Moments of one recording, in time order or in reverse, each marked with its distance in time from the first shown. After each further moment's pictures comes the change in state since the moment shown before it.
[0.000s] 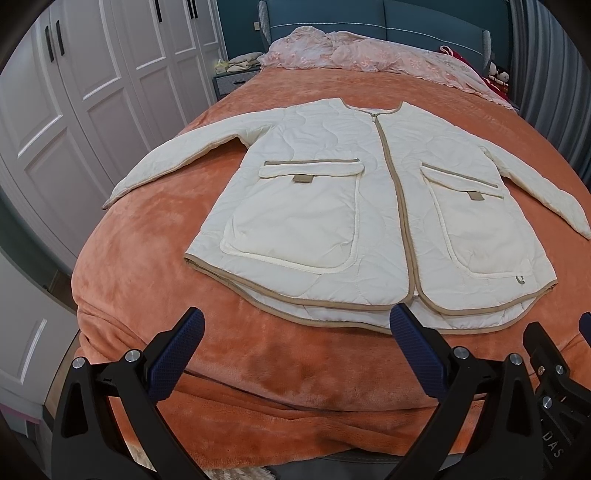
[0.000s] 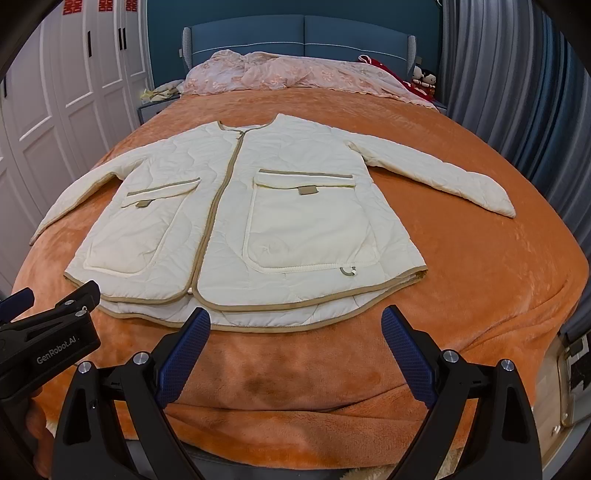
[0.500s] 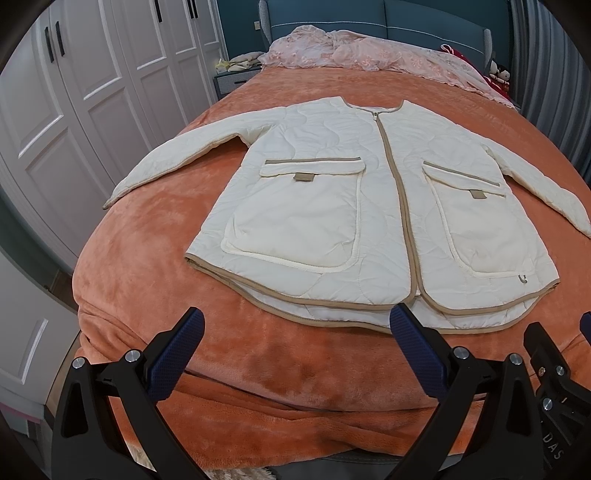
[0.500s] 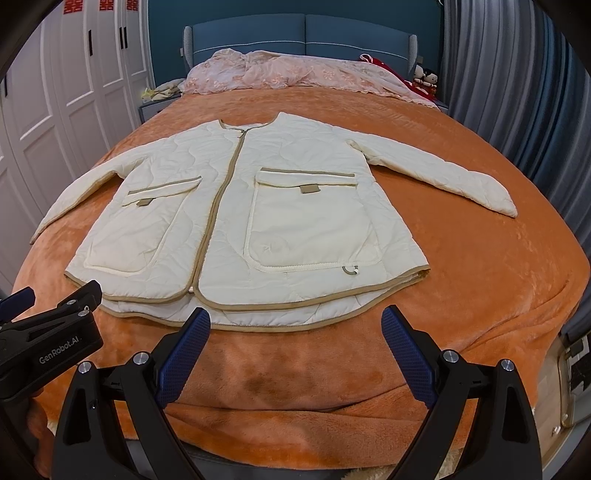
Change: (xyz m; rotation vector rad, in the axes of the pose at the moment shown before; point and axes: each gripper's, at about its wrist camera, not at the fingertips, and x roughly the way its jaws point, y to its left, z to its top) left arm 0.001 0.001 0.000 0.000 0.001 -0.001; right arm 0.000 0.002 -0.002 -0.001 0.004 0.002
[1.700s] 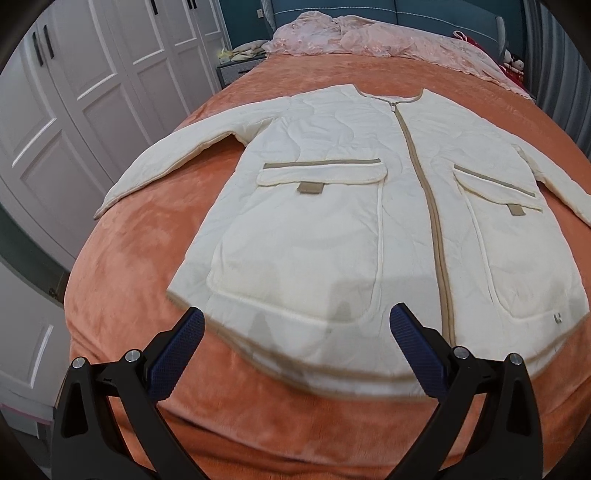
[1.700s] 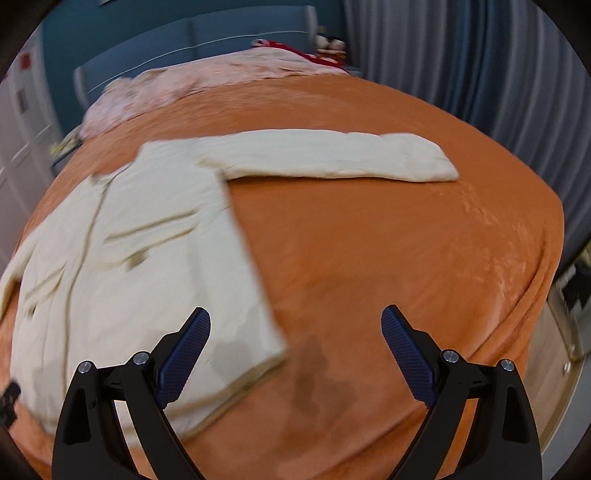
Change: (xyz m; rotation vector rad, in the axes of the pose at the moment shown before) left arm 0.063 -0.006 0.045 0.007 0.062 0.057; right arm 0.100 -0.174 0.071 0.331 0.051 -0.177
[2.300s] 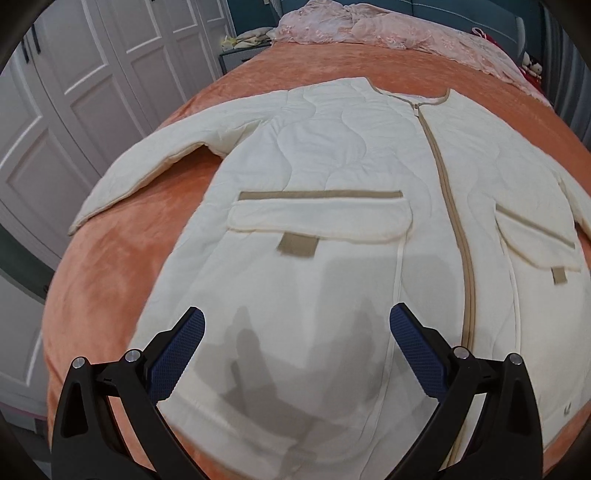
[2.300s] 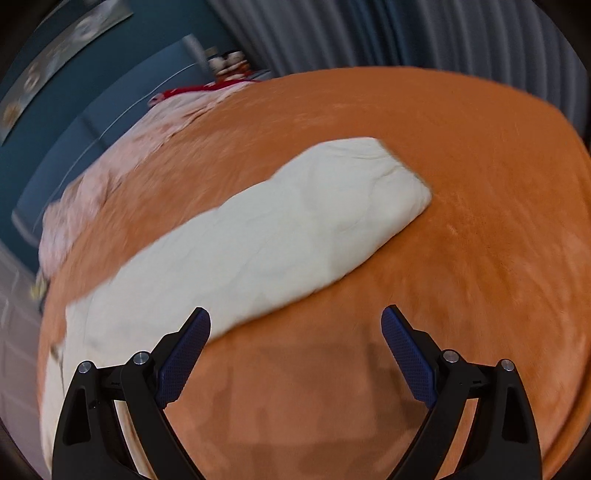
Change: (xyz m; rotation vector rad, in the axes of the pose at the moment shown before) left arm 0.079 -0.016 0.070 -0.045 0.053 0.002; right arm 0.150 -0.165 0.133 0.468 -0.033 0.049
